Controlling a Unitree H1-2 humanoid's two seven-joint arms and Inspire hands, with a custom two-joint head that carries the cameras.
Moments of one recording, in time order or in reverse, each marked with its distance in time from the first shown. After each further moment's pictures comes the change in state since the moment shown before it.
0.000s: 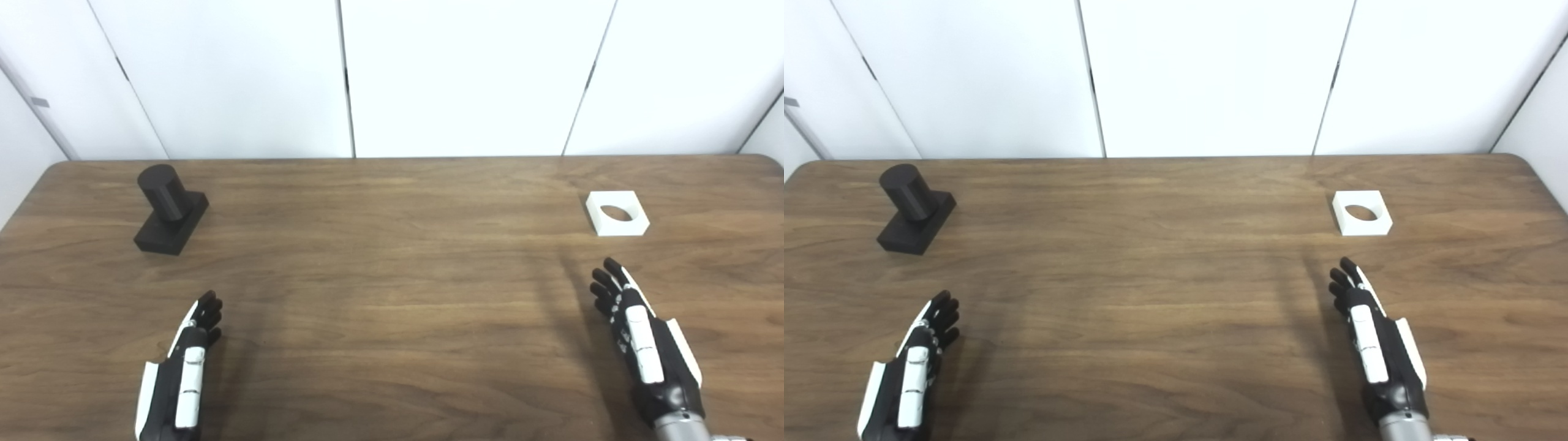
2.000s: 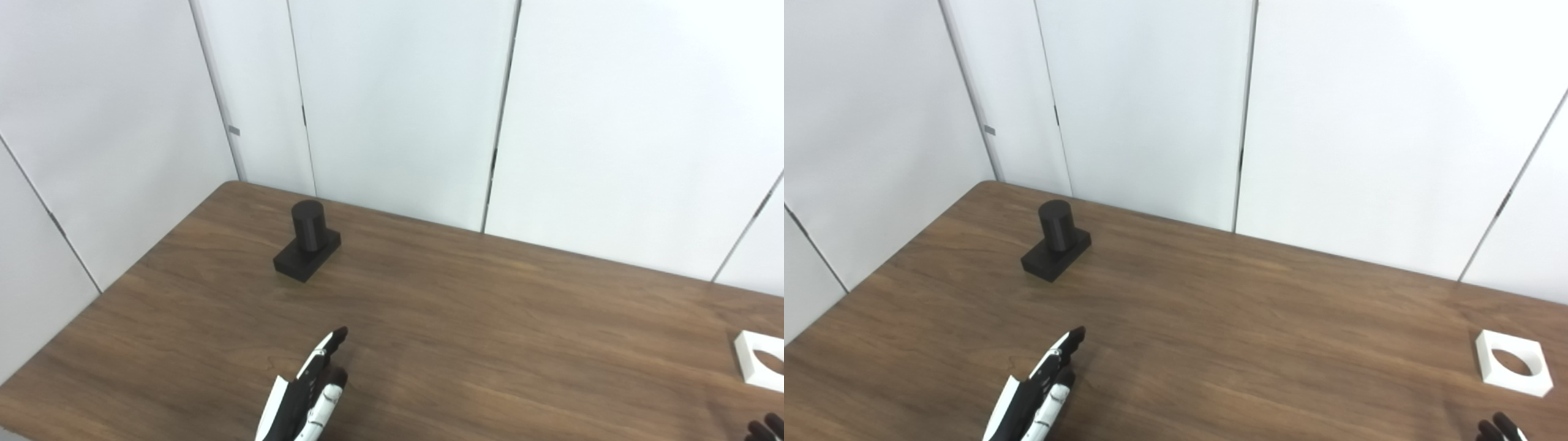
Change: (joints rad) left arm -0.008 -0.007 -0.114 0.085 0.122 -0.117 0.110; right arm -0.027 -0.036 -0.068 0.148 0.088 -0.150 0.066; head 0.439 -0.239
